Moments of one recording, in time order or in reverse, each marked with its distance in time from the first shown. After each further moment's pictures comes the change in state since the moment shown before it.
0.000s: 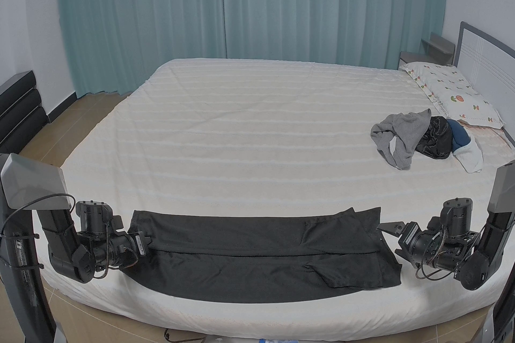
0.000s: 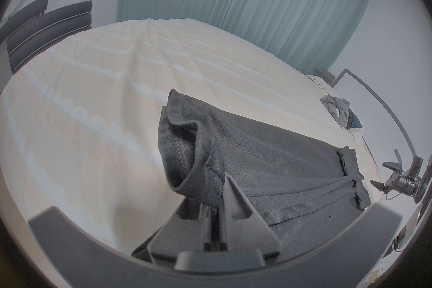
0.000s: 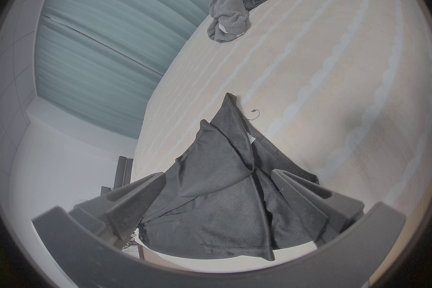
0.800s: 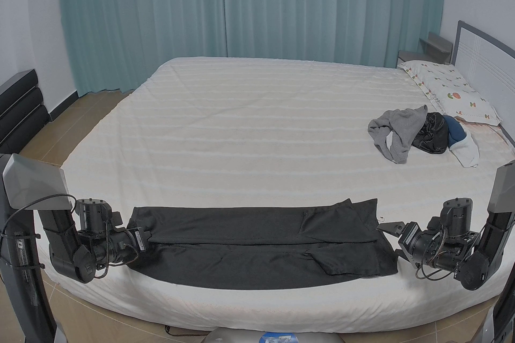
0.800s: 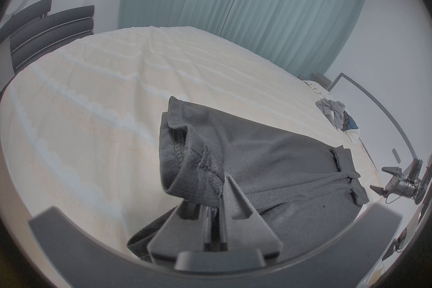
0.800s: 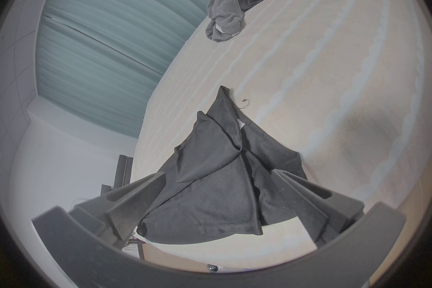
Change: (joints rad) left arm 0.001 0.012 -0.005 -0.064 0.003 -0.011; right arm 0.000 0.000 0.000 0.000 0.000 0.000
